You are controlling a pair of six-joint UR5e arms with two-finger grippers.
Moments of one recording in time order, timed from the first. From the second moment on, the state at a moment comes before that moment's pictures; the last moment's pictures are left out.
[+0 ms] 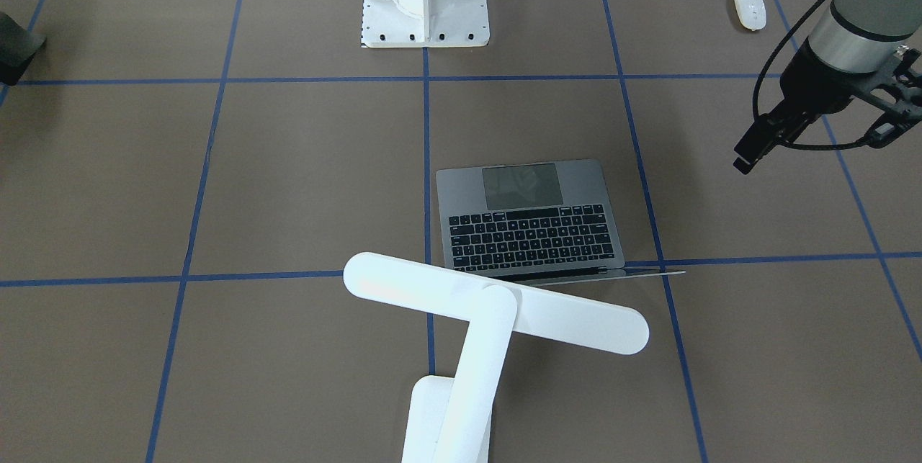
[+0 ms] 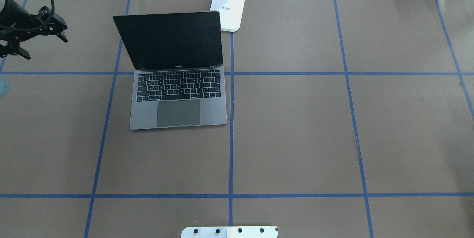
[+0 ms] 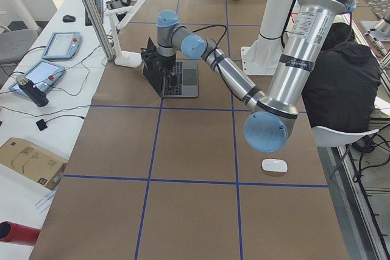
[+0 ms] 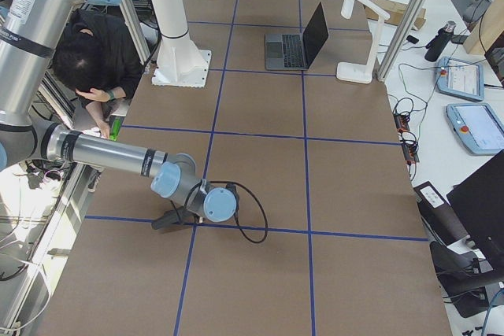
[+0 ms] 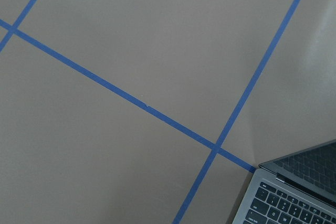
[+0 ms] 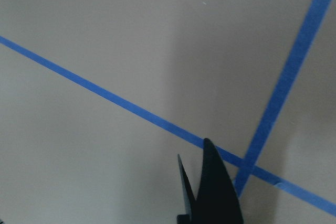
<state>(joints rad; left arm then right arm) -1.08 -1.88 -2.00 -1.38 -2.12 -1.23 1.35 -2.00 1.86 -1.99 2.72 -0.63</state>
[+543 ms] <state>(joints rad) -1.08 -1.88 -1.99 -1.38 -2.12 -1.24 1.34 -1.88 2.04 -2.17 2.78 -0.36</state>
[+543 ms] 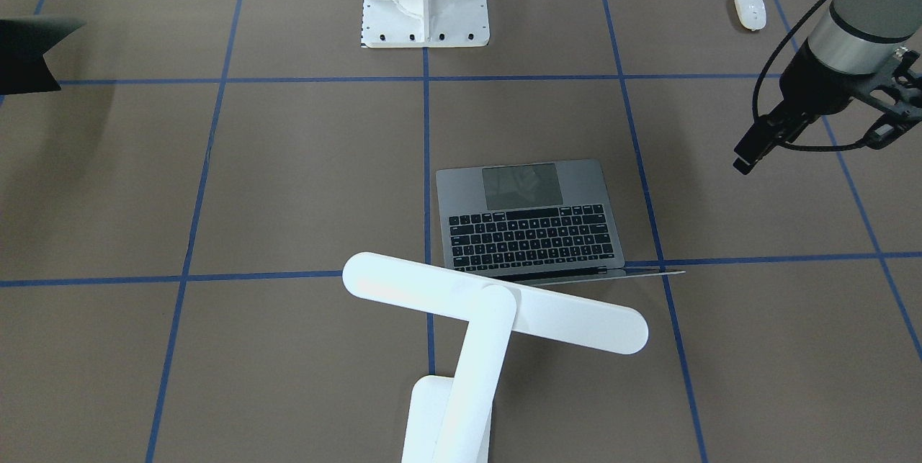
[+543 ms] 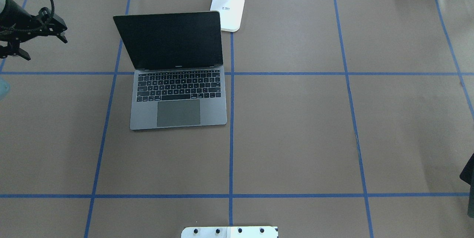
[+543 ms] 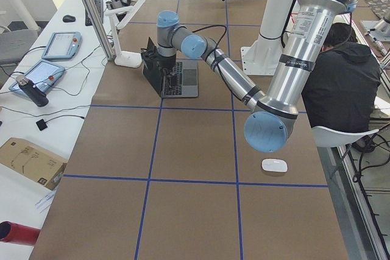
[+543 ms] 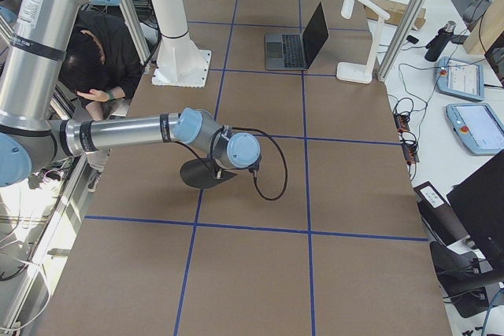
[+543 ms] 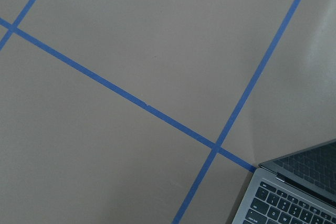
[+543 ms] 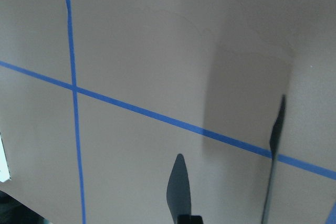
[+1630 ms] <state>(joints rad) -1.08 -1.87 -1.98 -1.38 -2.12 -1.23 0.99 -1.44 2.00 -2.02 2.76 0.37</state>
